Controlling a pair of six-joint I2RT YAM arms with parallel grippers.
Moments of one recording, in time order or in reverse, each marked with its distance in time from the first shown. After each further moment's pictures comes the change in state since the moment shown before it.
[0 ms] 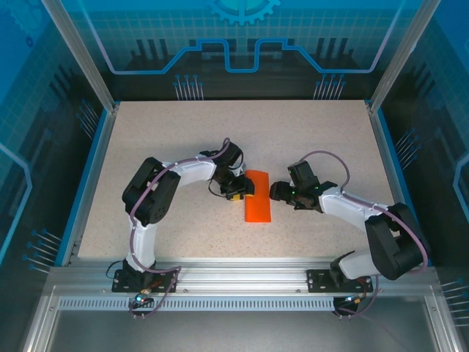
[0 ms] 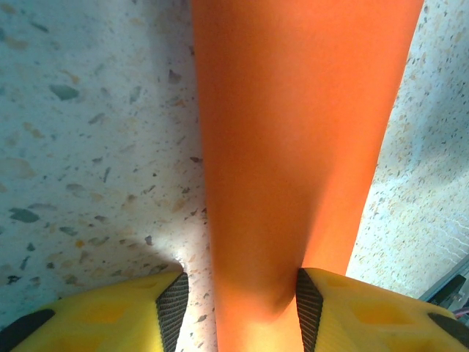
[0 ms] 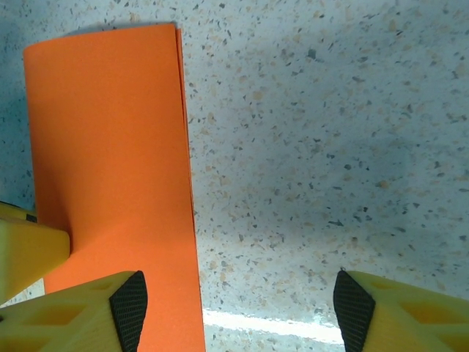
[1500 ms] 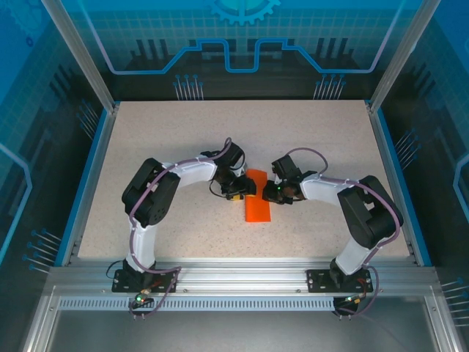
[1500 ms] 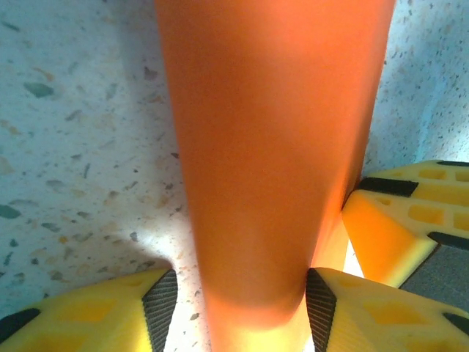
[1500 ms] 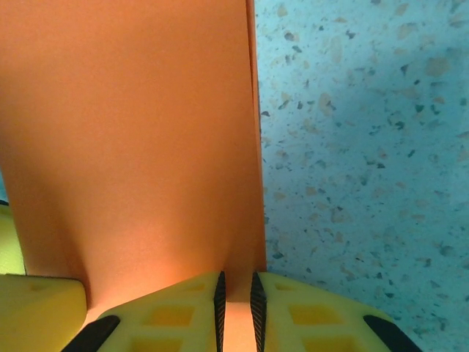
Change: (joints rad) left arm -0.016 -0.017 0.002 -0.002 -0.033 0.018; right arm 0.048 0.275 0.165 -0.009 -0.126 0.001
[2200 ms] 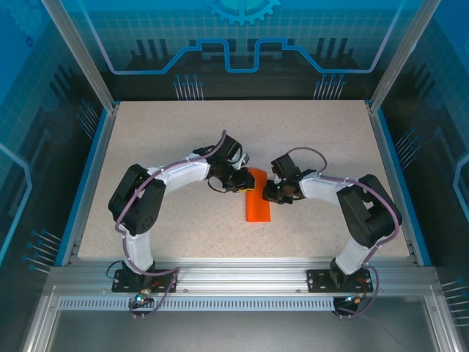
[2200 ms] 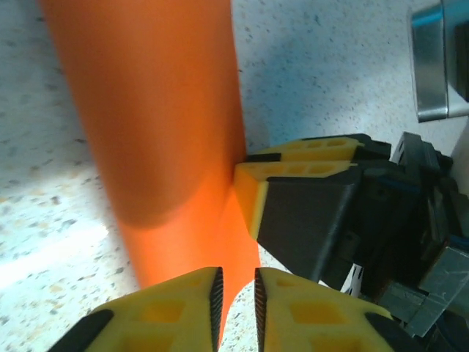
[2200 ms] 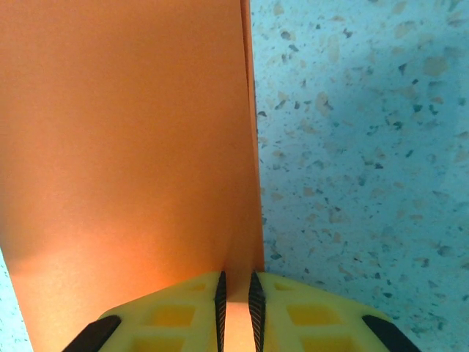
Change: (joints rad) left arm 0.005 -0.124 -0.021 0.050 0.076 -0.020; right arm 0.000 0.012 0.022 -0.032 0.003 0.000
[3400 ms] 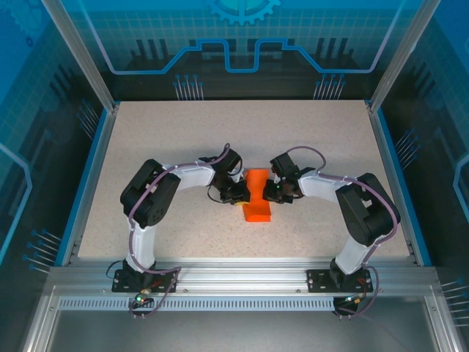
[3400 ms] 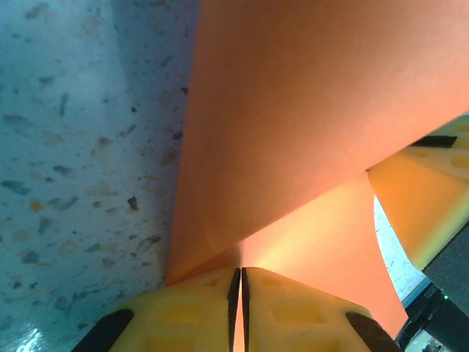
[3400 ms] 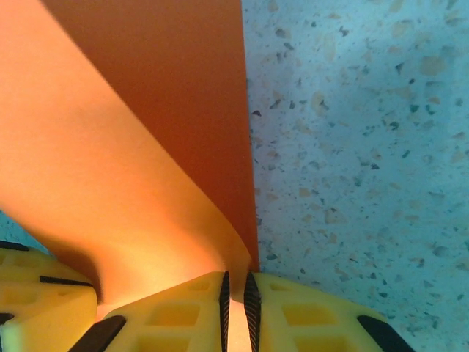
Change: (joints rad) left arm 0.002 0.106 -0.084 0.034 0.002 0.029; right arm 0.000 0.019 0.029 -0.043 0.005 -0.008
